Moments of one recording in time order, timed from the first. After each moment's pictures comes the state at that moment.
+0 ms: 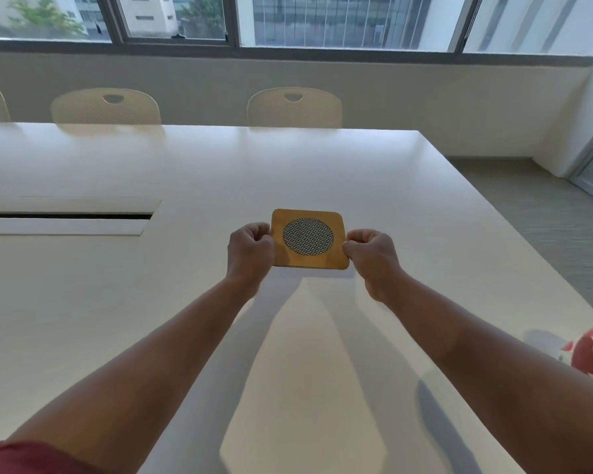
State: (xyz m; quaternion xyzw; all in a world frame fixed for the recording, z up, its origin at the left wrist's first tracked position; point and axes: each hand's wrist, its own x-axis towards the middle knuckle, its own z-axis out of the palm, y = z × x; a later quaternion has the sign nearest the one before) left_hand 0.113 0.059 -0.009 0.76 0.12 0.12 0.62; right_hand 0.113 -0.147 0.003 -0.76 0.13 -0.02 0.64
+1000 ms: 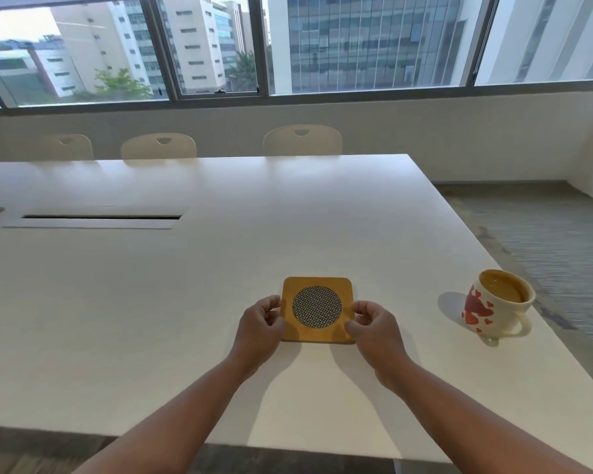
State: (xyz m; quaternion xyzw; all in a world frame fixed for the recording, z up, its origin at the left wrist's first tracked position) left_hand -0.122 -0.037 -0.057 0.79 0.07 0.07 0.60; right_hand -0.105 -0.263 -0.058 -0.76 0.08 0.02 0.65
